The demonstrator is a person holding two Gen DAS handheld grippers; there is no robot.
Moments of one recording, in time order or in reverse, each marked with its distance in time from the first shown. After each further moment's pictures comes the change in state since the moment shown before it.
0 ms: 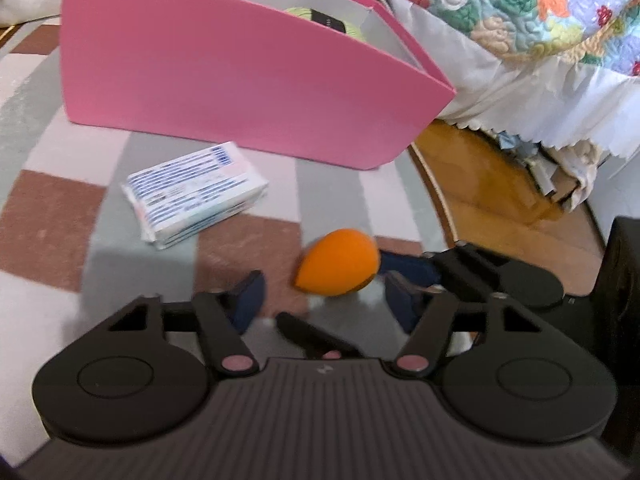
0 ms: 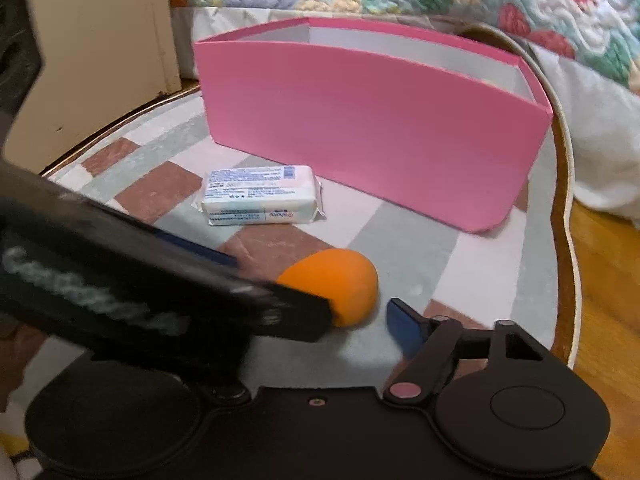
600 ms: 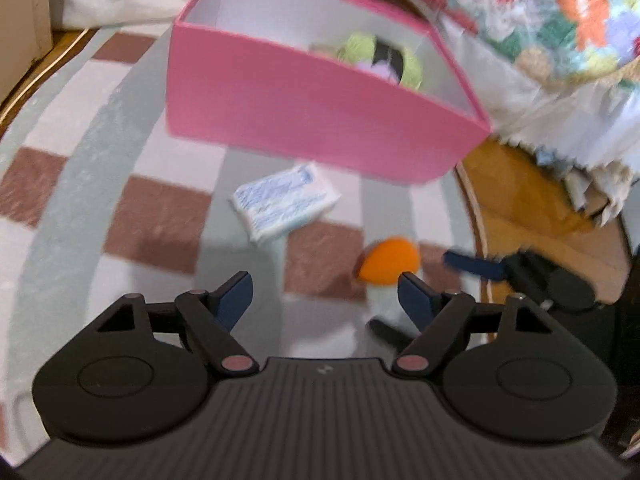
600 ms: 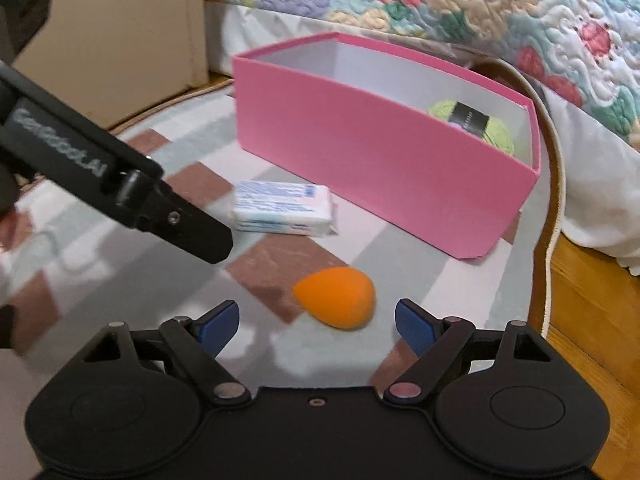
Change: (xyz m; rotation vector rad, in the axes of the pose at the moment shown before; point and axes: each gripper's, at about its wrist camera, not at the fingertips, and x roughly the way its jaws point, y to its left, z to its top) left arm -0.061 0.016 0.013 -0.065 0.010 0.143; right arm -0.029 0.008 0.011 -0.087 0.029 -0.009
